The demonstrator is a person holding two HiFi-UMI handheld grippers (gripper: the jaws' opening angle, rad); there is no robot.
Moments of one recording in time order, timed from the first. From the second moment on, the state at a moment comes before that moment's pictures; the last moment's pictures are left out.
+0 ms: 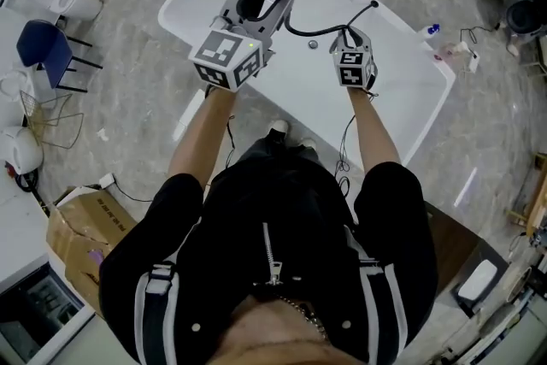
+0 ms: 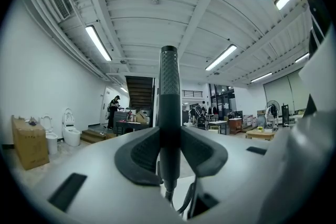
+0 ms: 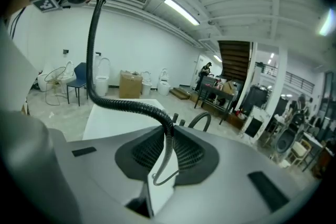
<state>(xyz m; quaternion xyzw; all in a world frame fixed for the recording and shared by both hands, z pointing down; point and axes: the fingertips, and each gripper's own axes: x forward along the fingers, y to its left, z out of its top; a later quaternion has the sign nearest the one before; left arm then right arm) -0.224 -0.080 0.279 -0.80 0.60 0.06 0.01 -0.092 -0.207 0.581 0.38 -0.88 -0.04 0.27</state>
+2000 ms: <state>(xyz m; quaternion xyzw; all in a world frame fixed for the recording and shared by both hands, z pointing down) -0.128 -0.127 0.243 -0.91 0.40 0.12 0.02 0.010 -0.196 0.266 0.55 -0.78 -0.27 0.11</state>
